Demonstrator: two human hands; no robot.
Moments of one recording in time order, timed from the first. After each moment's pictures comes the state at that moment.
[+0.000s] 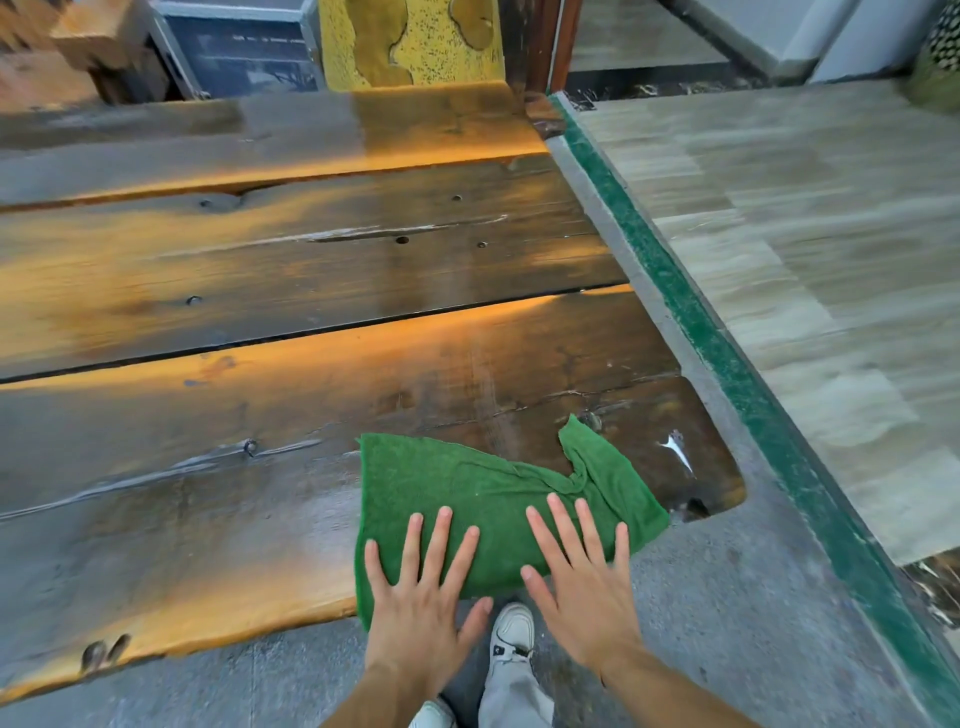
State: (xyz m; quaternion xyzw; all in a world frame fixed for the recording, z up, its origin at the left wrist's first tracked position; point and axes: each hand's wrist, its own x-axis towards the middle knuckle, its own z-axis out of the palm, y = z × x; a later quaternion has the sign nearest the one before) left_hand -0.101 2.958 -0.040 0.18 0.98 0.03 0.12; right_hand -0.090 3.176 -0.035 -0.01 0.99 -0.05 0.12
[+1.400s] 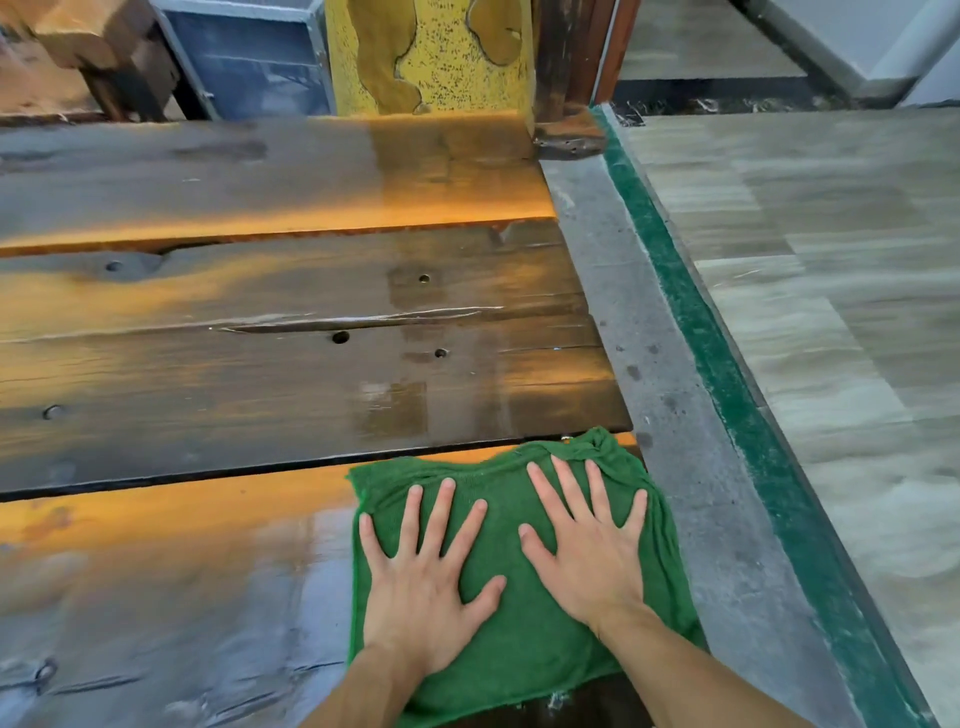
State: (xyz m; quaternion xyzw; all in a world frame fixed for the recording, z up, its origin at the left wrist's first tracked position) left_hand -0.367 3.102 -0.037 0.11 0.98 0.04 0.13; right_hand -0.394 3.305 -0.036 -0.01 0.99 -0.05 0.09
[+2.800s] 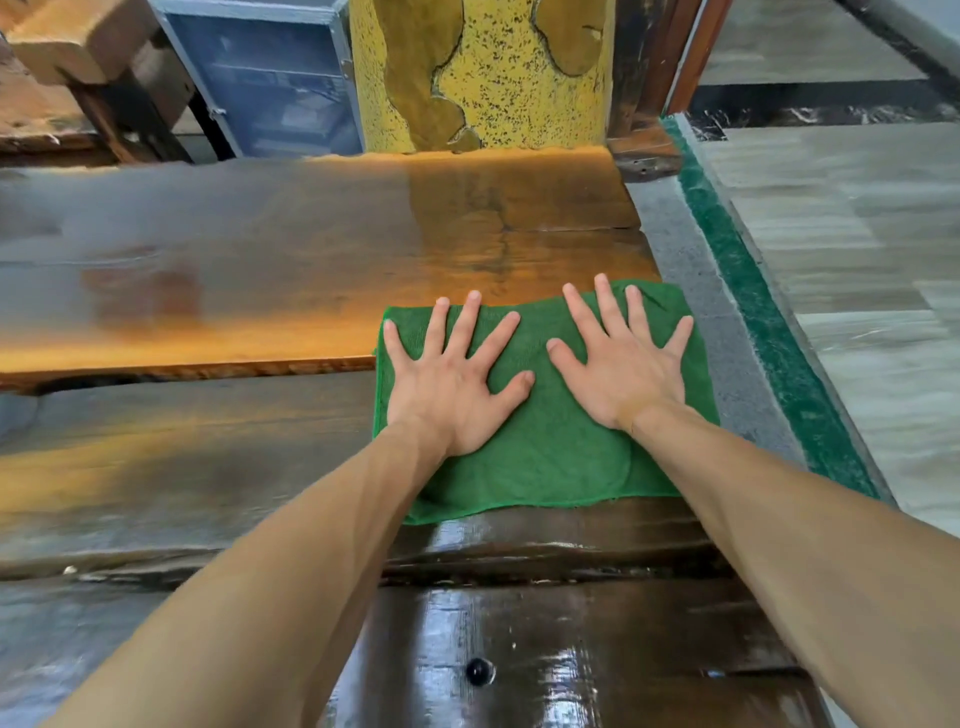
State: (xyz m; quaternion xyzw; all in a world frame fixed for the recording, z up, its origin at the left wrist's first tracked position) left_hand -0.866 3.078 -0.043 0.06 0.99 0.03 0.07; right_hand -0.896 3.271 -0.042 -0.02 1.00 -0.04 0.08
